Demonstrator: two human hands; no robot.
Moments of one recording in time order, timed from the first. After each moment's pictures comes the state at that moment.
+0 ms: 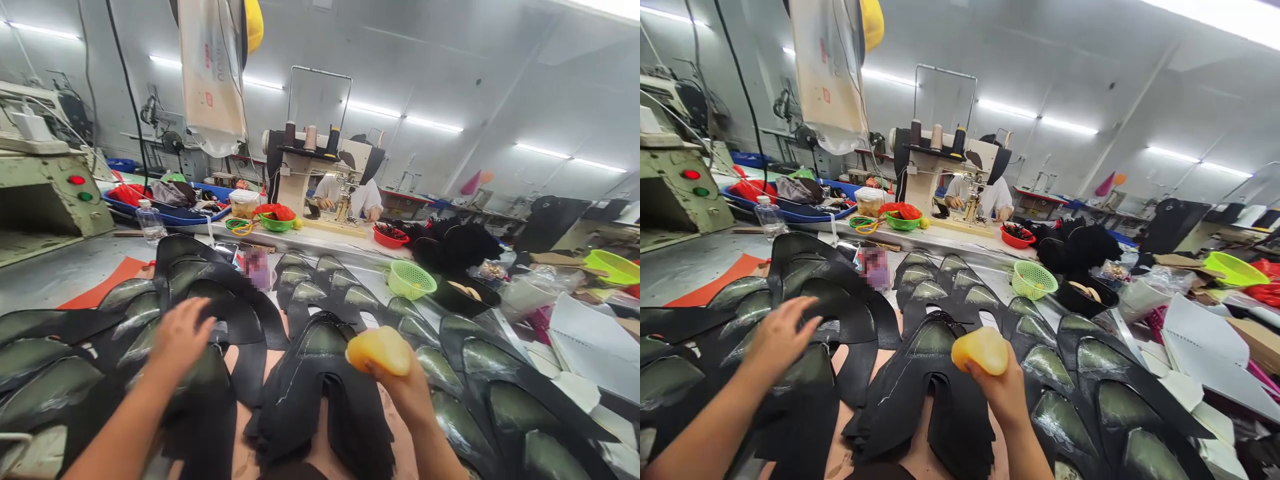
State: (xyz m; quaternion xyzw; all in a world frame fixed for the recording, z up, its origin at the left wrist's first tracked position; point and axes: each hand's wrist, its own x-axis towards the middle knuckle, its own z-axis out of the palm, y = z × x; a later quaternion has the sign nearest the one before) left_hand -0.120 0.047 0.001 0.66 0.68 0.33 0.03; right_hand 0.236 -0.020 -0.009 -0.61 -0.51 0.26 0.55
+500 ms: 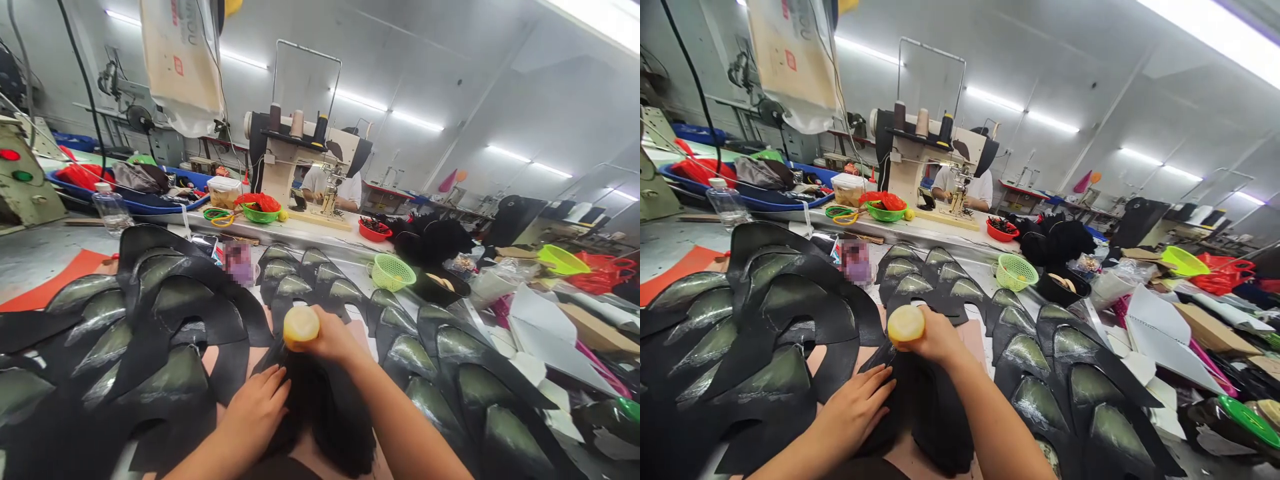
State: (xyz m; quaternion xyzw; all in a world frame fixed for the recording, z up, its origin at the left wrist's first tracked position) left_hand -0.003 -0.011 -0.076 0.90 0.39 0.19 0.01; right_hand 0.191 0.058 0.009 -0.56 -0.76 0.20 0.26
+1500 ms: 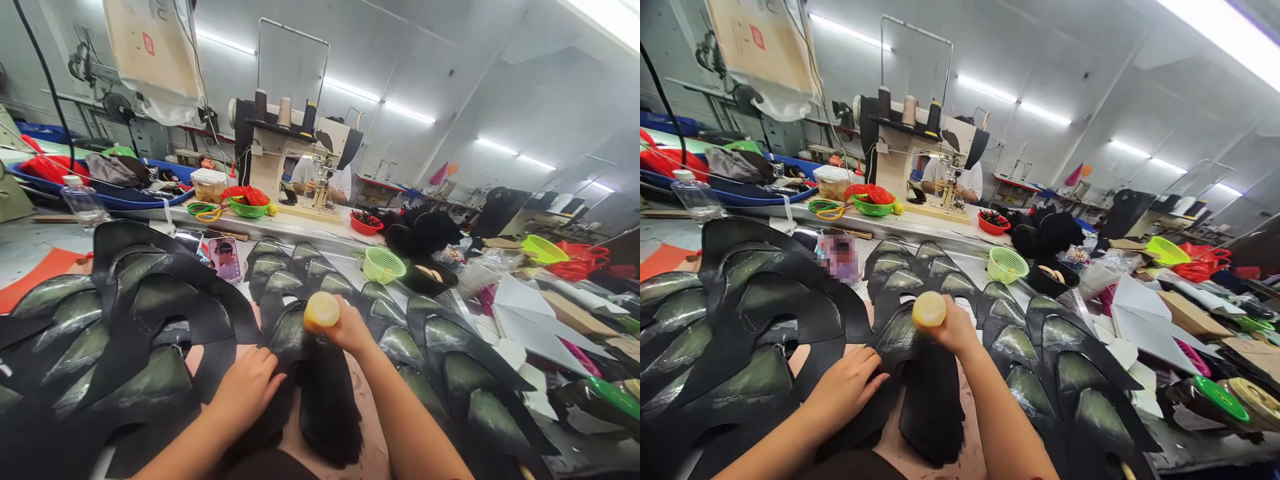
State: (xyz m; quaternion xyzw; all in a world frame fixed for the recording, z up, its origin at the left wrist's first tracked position) left_hand 0.015 0.009 -0.029 0.87 0.47 0.11 0.08; right_hand 0.233 0.050 0.008 -0.59 -0.72 0.21 0.32
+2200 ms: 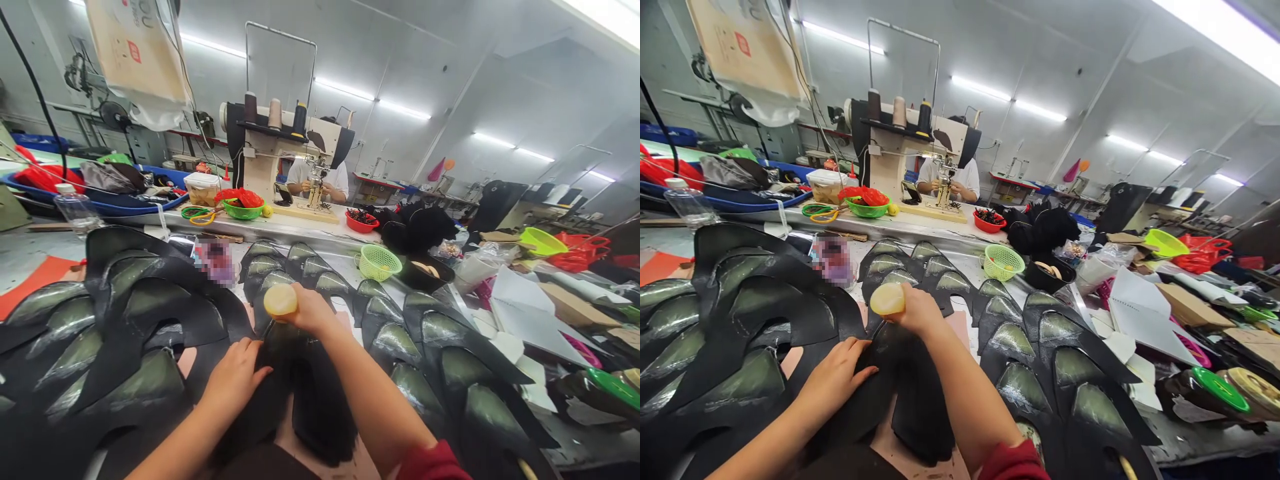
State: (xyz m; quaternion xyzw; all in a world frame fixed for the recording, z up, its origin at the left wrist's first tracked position) left_hand 0.014 0.021 -0.031 0.80 0.58 0.09 0.11; right_hand 0.192 0.086 0.023 -0.58 -0.77 0.13 0.21
